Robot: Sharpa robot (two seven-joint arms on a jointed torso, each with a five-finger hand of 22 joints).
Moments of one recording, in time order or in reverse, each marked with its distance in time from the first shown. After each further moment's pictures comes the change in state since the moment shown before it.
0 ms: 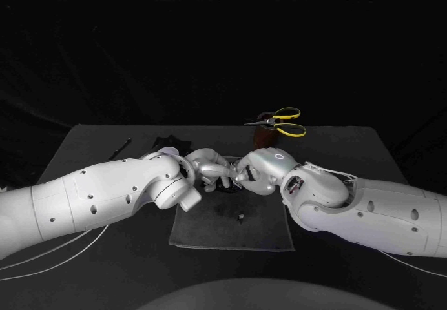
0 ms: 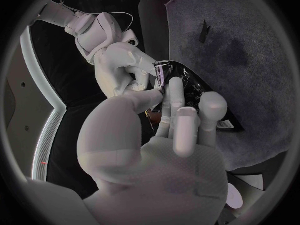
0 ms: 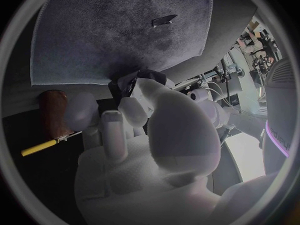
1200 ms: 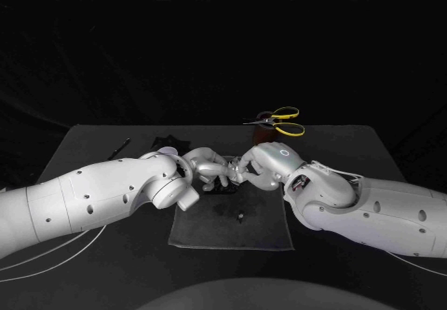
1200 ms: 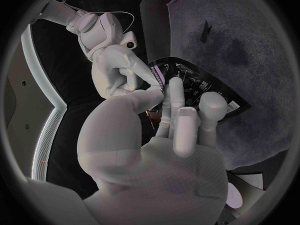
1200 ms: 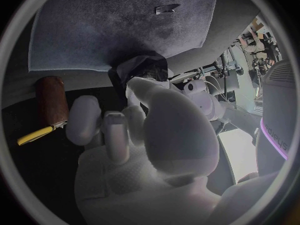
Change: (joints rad) left arm 0.001 -0.008 0.002 0.000 0.013 0.001 0.009; left_hand -0.004 0.004 0.000 0.000 -0.003 0.000 0.000 0.002 0.000 0.000 0.000 0.000 0.001 0.000 0.000 0.000 -0.009 0.000 0.000 0.000 0.000 -0.001; right arm -0.002 -0.036 0.005 0.021 -0.019 -0.112 0.048; right_hand 0.072 0.089 0.106 -0.026 -0.020 0.170 -0.084 0.177 0.066 0.091 -0.070 0.286 0.066 0.000 -0.055 0.036 -0.001 -0.009 0.063 -0.056 0.083 0.103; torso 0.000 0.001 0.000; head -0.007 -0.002
